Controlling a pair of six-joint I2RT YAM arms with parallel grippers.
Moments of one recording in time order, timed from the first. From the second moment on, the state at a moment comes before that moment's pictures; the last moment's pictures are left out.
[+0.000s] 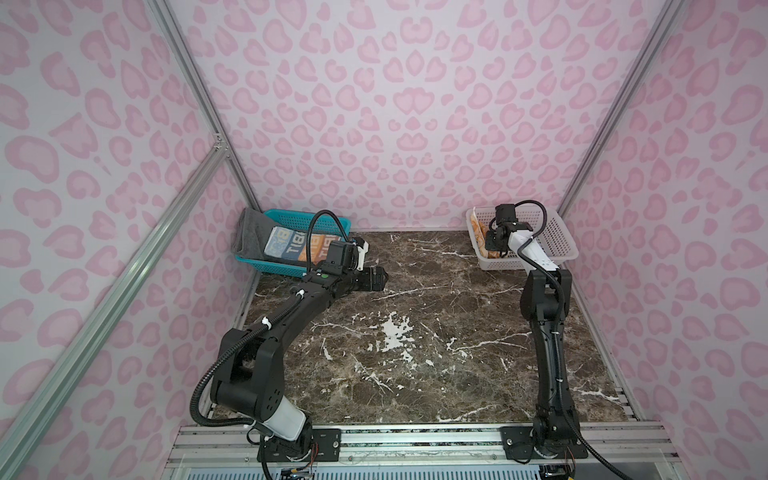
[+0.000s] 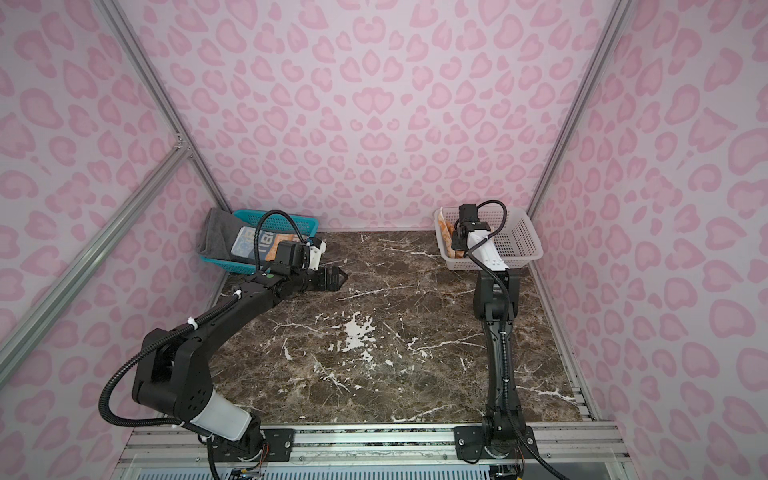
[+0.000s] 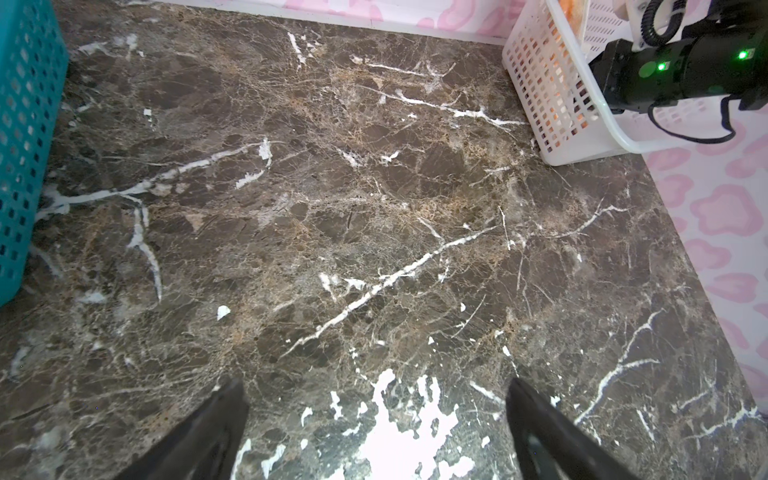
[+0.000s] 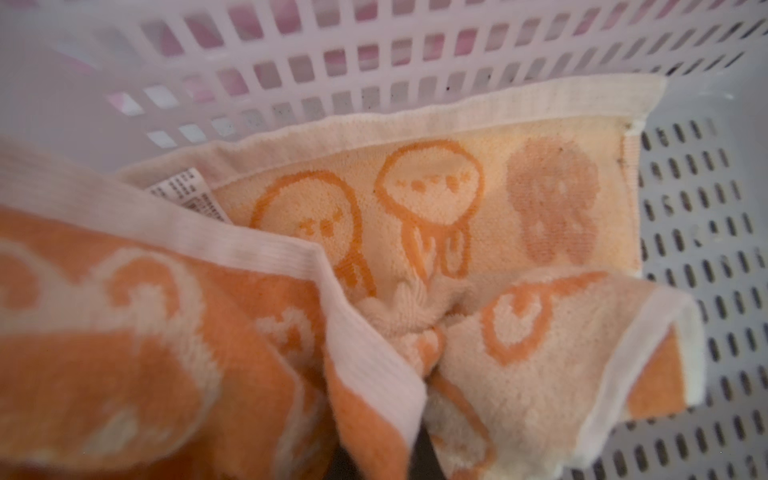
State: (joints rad) left arm -0.34 1.57 1.15 -0.34 0.26 -0.26; right arm 0.02 2.61 2.41 -0.78 0.16 0.15
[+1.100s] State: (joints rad) left arm -0.35 1.32 0.72 -0.11 0.20 -0.28; right arm 0.25 1.75 1.66 -0.43 0.22 0.01
